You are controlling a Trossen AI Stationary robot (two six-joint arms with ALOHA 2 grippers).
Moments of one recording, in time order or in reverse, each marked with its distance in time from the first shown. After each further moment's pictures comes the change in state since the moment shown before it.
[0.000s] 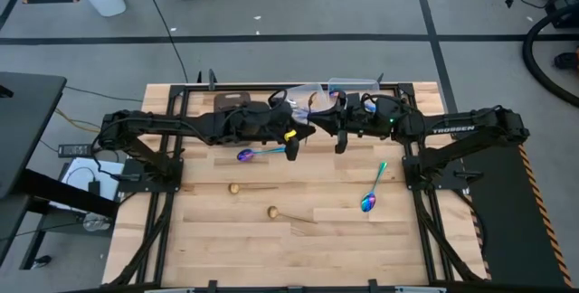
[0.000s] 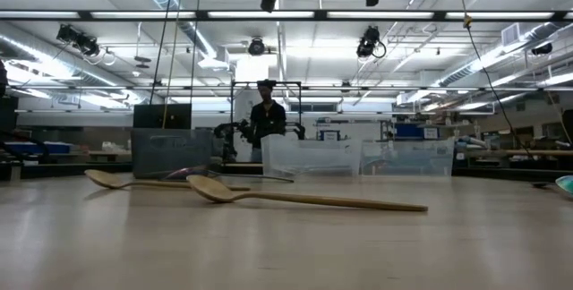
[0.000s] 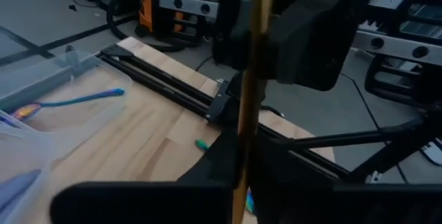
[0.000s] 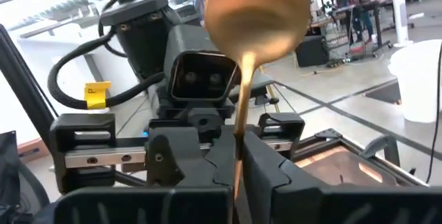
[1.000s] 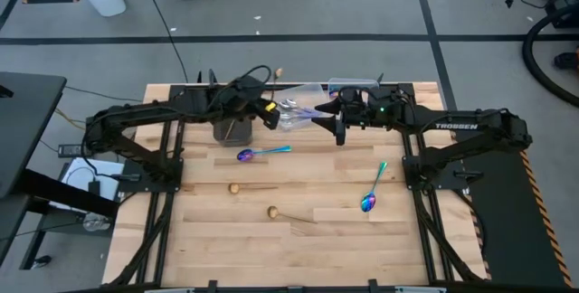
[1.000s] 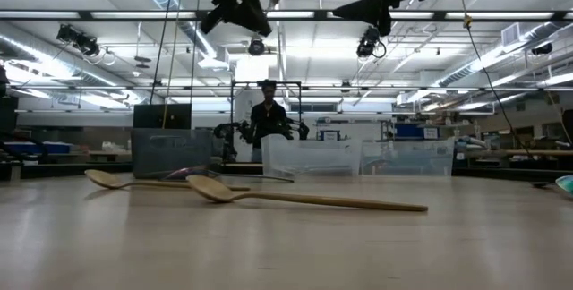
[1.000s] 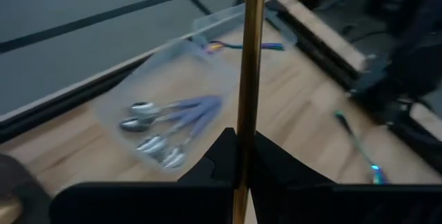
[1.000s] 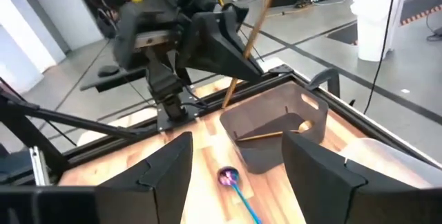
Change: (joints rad) left arm 0.180 -0.134 0.000 -0.516 -0.167 -0.091; right arm -0.158 -0.034 0.000 -0.311 -0.090 -0.014
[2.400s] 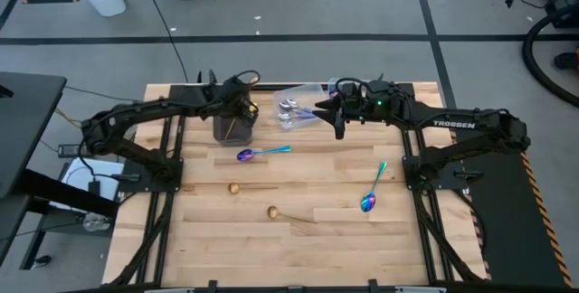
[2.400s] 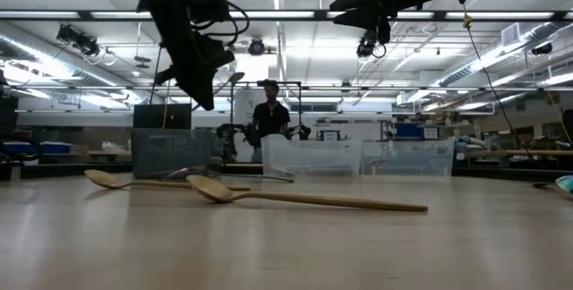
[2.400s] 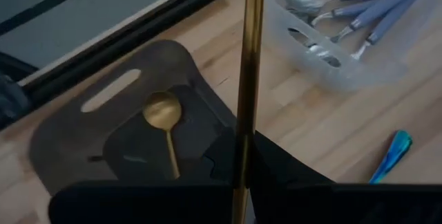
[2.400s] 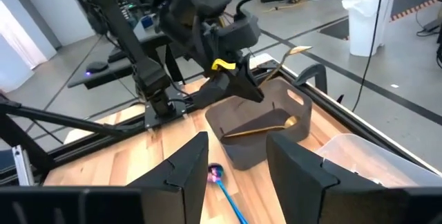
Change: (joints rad) left arm 0.262 -0.018 -0.291 -0.103 0.018 0.176; right arm -0.081 0.016 0.000 -0.008 -0.057 -0.019
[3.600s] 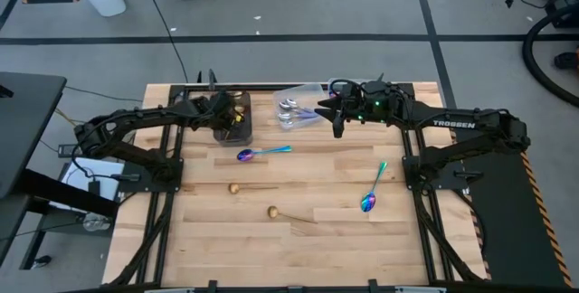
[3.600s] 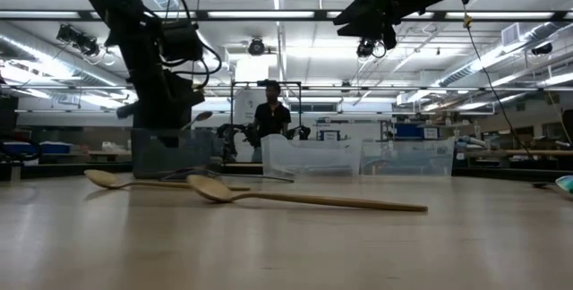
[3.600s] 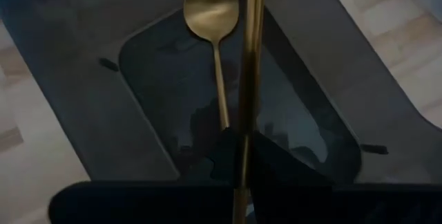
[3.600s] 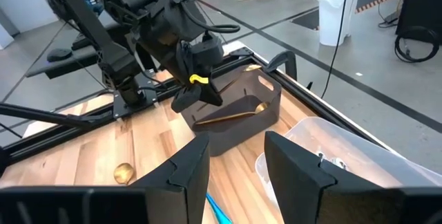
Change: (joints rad) left arm 0.098 -0.060 -0.317 0.146 0.053 -0.078; right arm -0.003 0.000 0.000 -0.070 0.085 -0.027
